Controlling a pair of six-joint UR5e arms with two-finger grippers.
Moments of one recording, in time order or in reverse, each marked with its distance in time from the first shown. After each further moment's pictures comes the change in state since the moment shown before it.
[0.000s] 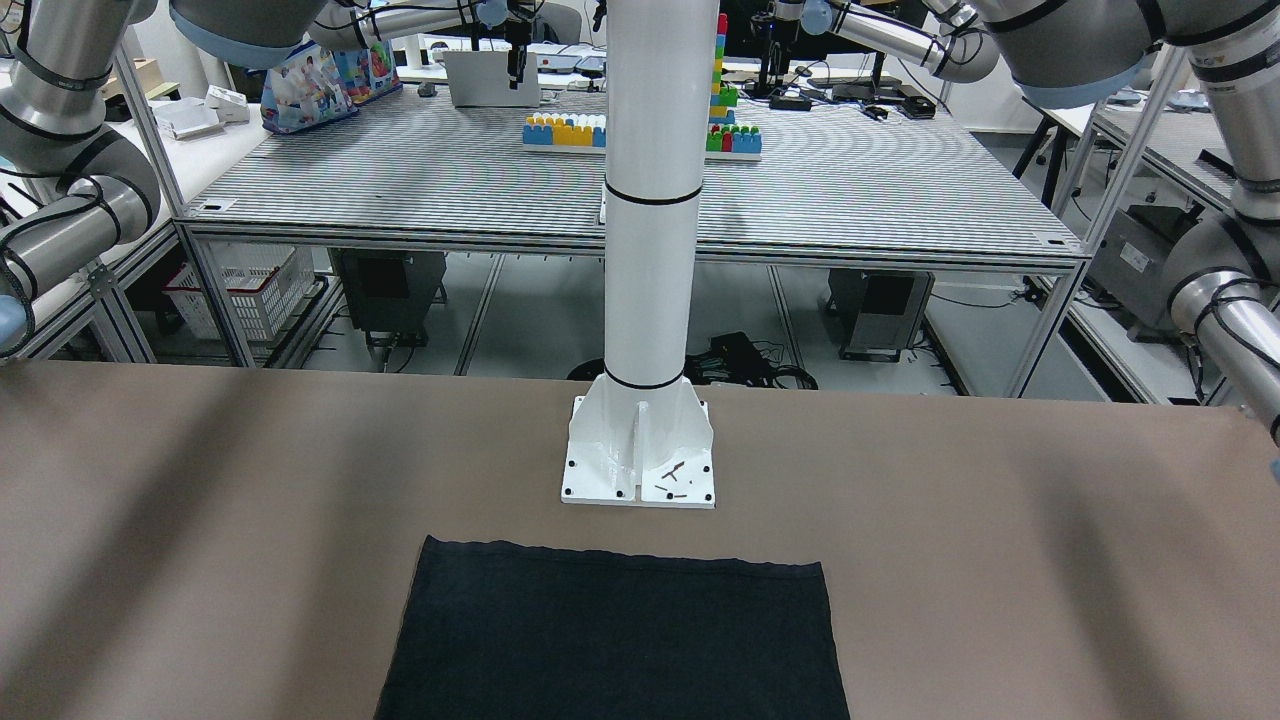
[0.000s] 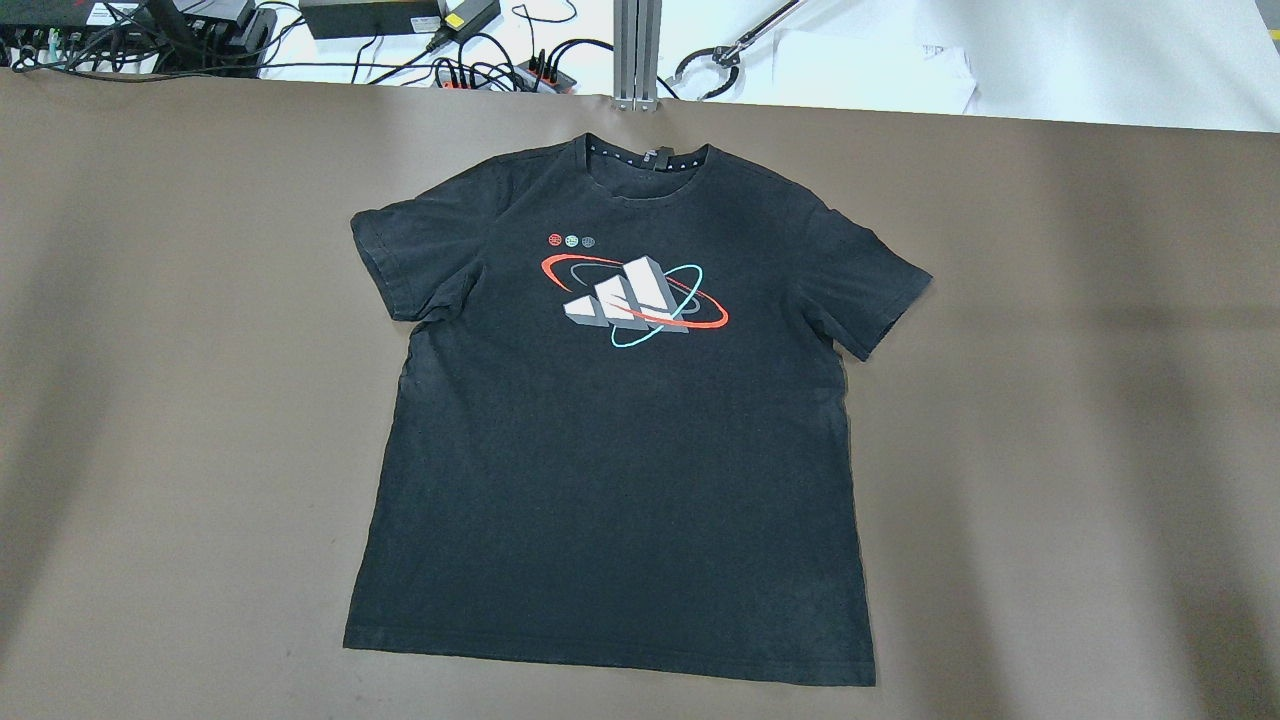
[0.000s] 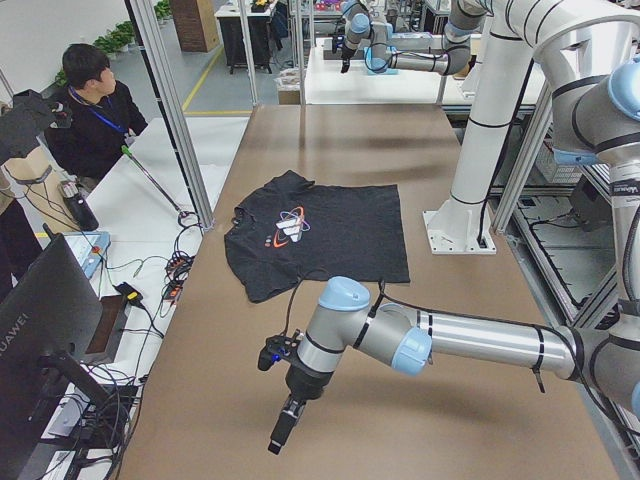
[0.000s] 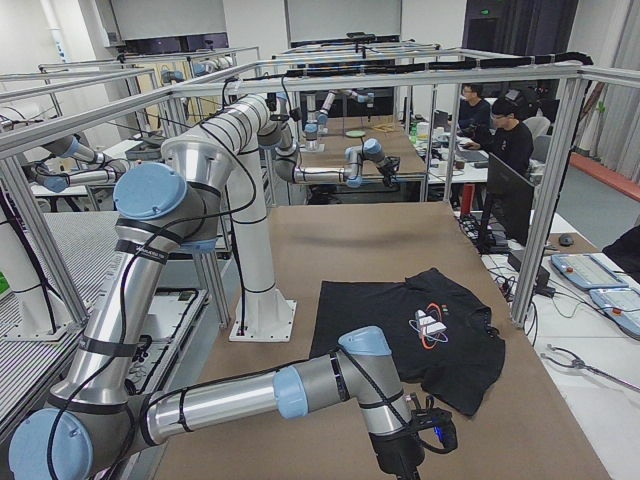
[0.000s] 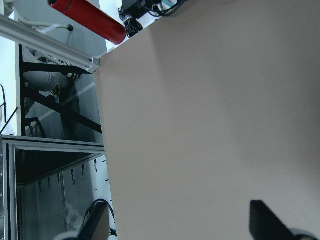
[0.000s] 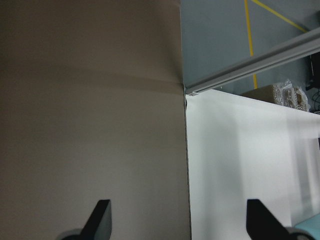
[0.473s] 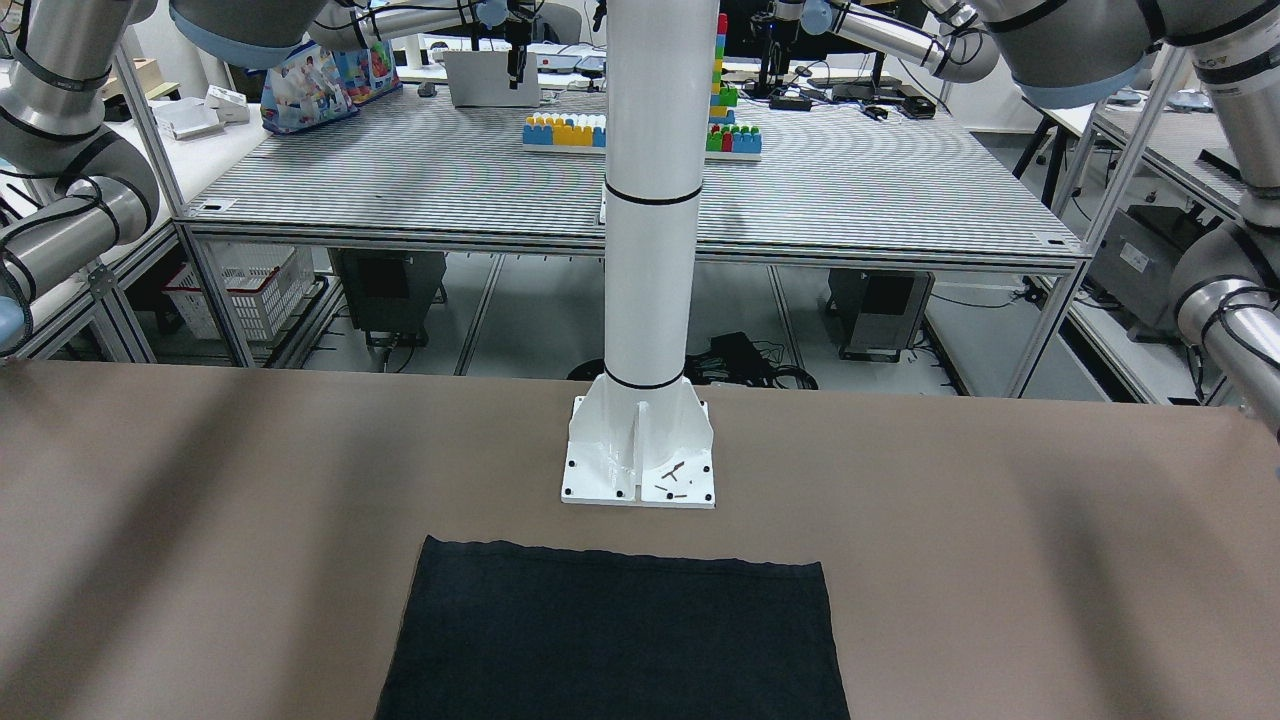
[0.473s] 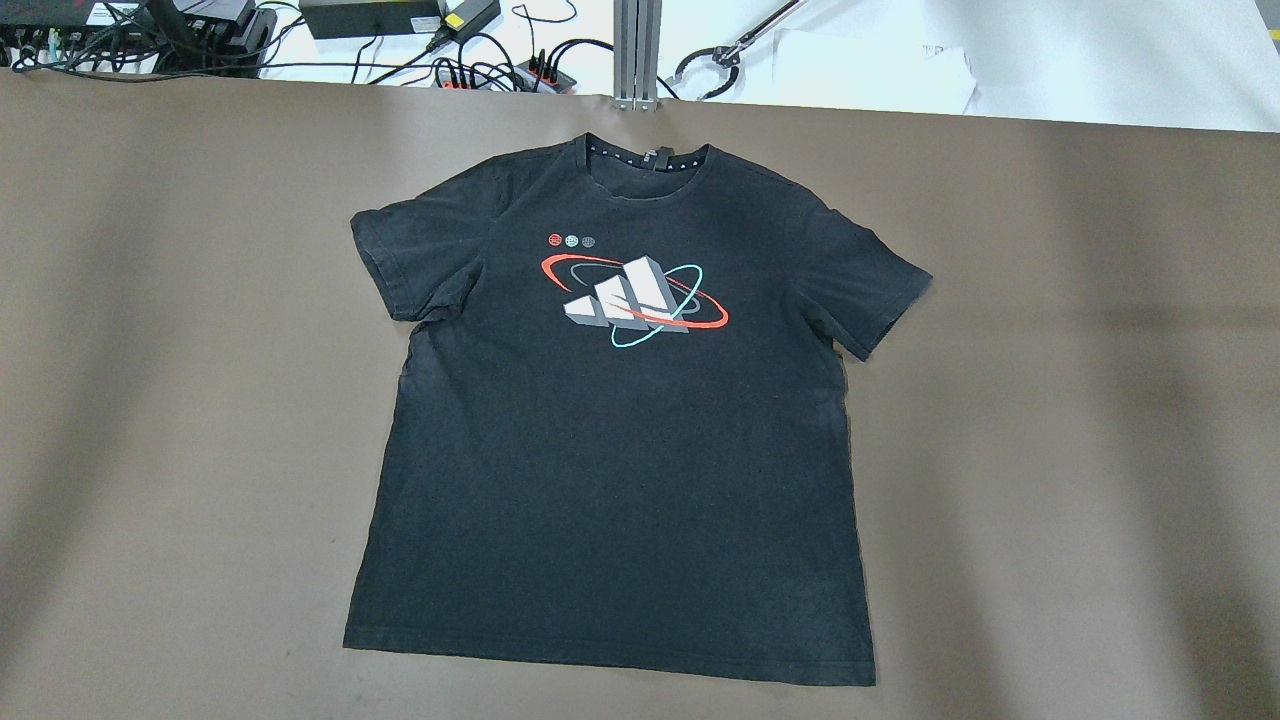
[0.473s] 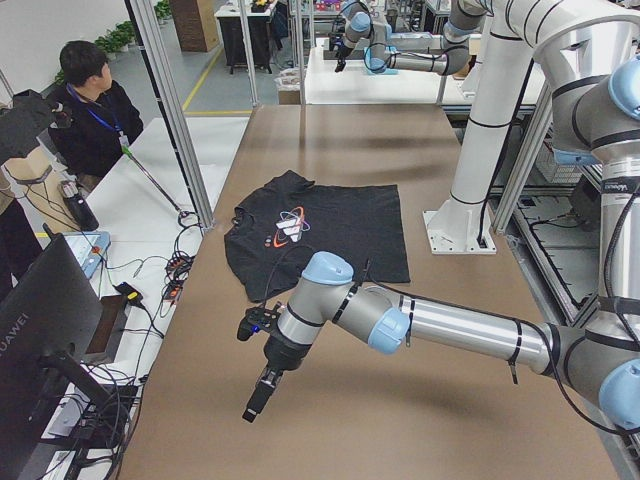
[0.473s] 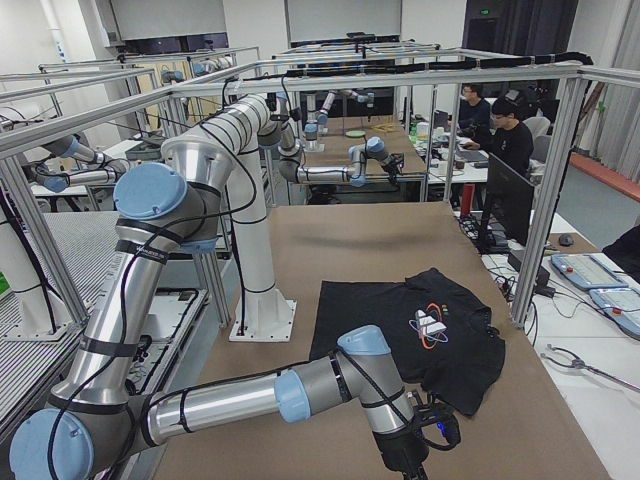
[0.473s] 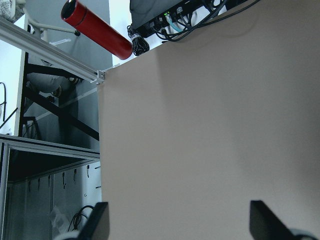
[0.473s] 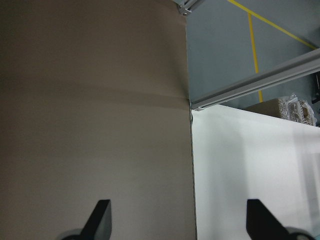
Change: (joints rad) left arm 0.001 -0.047 0.004 -0.002 0.001 -0.111; right arm -0.001 0.003 -0.013 0.060 0.016 0.008
